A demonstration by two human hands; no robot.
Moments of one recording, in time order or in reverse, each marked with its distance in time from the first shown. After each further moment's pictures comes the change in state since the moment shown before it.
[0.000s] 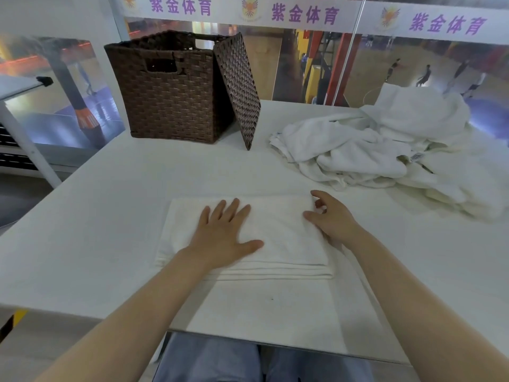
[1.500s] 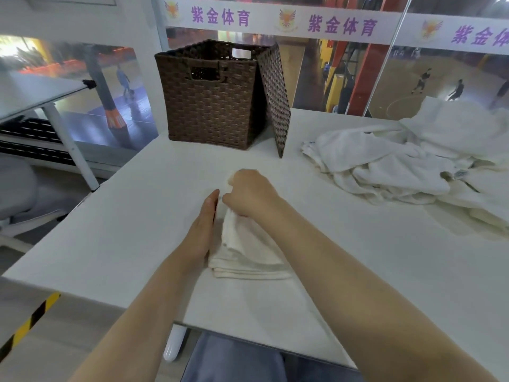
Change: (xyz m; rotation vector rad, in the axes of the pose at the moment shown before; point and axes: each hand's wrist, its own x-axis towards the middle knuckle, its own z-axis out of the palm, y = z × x) left_hand -0.029 -0.078 -0.017 -1.234 0.283 -0.236; right_hand -0.009 -0.211 0.125 -0.420 -0.129 -0.342
